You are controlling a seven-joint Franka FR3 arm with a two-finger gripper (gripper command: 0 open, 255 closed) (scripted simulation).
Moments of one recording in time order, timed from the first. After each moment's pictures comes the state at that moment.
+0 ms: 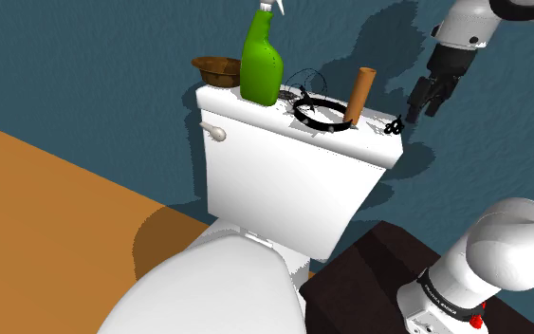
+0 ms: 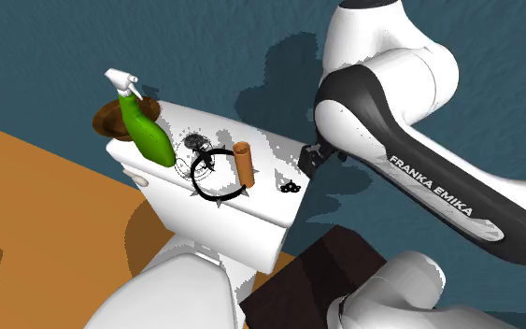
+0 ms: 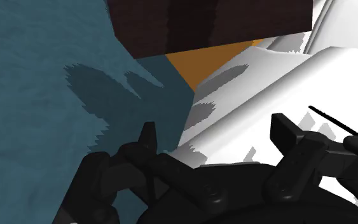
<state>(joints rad) 0.00 -0.83 -0.07 -2.30 -0.10 1.44 0.02</state>
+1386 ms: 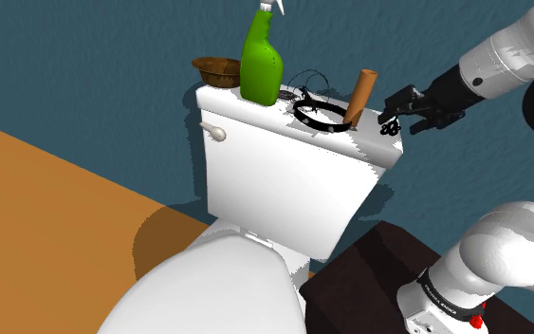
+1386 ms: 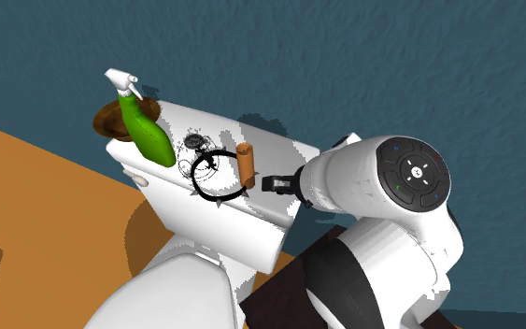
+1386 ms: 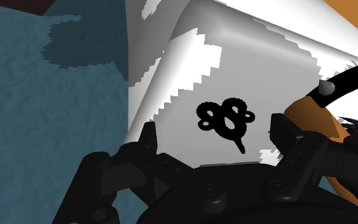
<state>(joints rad) -0.13 -1.38 0.28 -2.72 0.15 1.93 0.62</state>
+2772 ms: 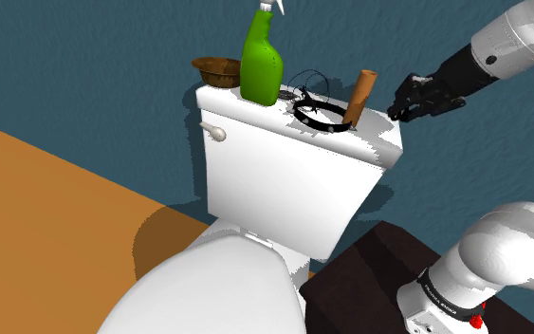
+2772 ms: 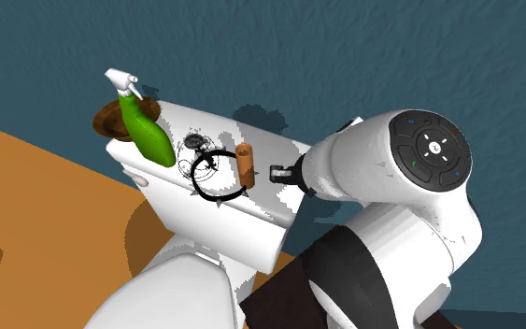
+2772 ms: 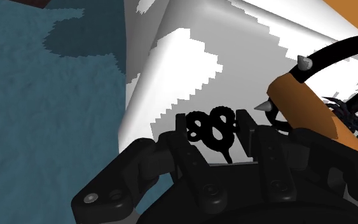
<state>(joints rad) -0.15 -1.33 0.27 -2.63 0.13 1.89 0.61</state>
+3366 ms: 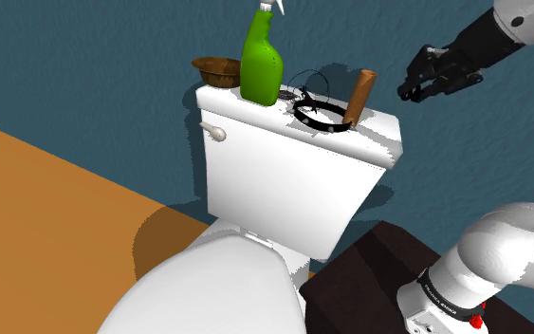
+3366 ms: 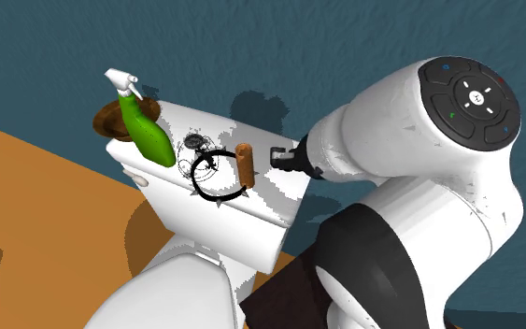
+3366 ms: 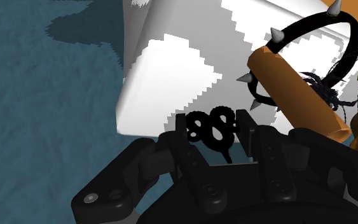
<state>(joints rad) -0.17 -1.25 0.25 -2.48 0.11 1.81 0.60</state>
